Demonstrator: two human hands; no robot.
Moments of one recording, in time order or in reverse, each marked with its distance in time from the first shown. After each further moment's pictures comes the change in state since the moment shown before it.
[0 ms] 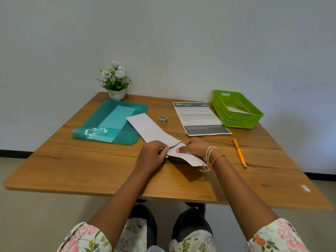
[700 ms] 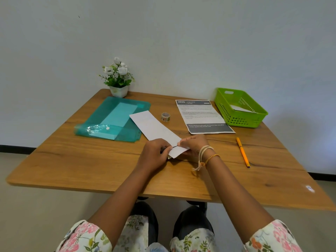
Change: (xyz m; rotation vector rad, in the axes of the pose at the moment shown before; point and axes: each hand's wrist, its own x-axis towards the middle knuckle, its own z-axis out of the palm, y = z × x) left_hand -0.001 -0.007 0.001 -0.038 -0.023 0.079; right_hand 0.015 -0.006 0.021 0.586 0.192 0.069
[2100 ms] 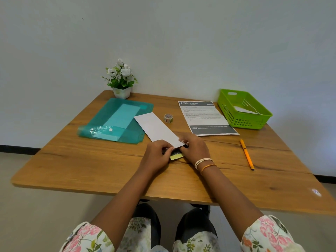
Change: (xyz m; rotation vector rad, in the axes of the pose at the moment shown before) left_hand 0.002 0.003 -0.003 -0.092 -0.001 -0.086; right_hand 0.035 0.041 0.005 -0.777 0.236 -0.795
